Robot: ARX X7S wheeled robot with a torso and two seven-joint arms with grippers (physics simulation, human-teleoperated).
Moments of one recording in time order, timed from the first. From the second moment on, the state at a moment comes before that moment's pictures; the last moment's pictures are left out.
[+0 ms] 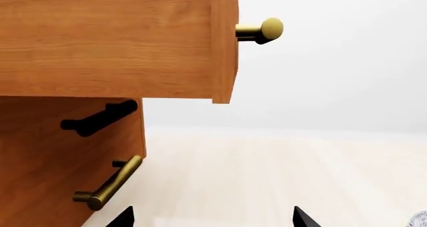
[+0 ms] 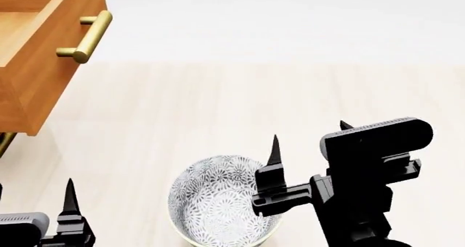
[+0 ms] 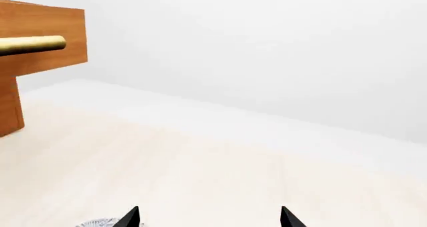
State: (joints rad) left arm -0.13 -0.21 0.09 0.15 -0.19 -0.15 -0.23; right arm 0.49 0.35 -0.11 -0.47 0.37 0.89 0.03
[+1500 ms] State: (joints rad) left arm -0.15 -0.25 0.08 0.14 -0.19 -0.15 -0.29; right arm 1.17 0.27 -0.53 0.07 0.64 1.43 -0.30
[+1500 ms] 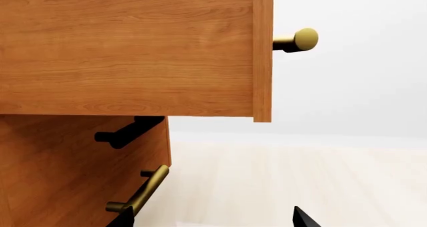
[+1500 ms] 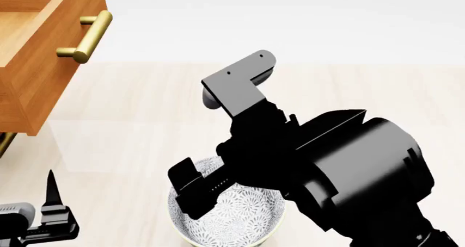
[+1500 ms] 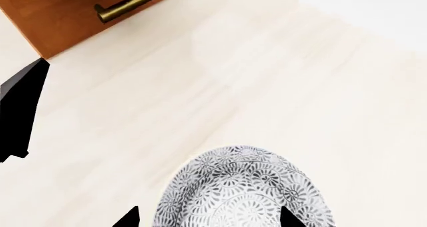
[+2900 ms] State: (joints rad) left arm -0.16 -0.27 0.10 0.15 -0.21 -0.15 -0.32; right arm 1.13 0.15 -0.72 0.41 0.59 1.22 -0.37
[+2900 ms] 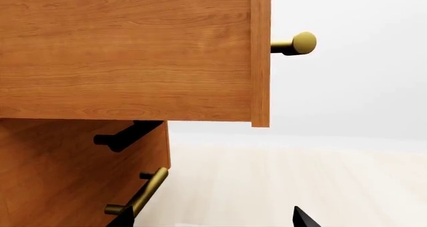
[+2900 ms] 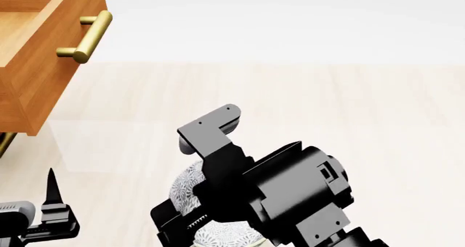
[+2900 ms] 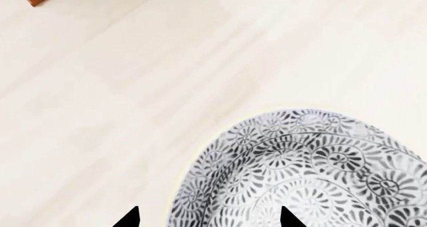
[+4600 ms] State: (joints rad) left arm -0.16 -0.30 0.12 0.15 -0.24 -0.14 -0.34; right arm 1.09 0.18 -0.82 0.39 0.61 1.16 -0.37
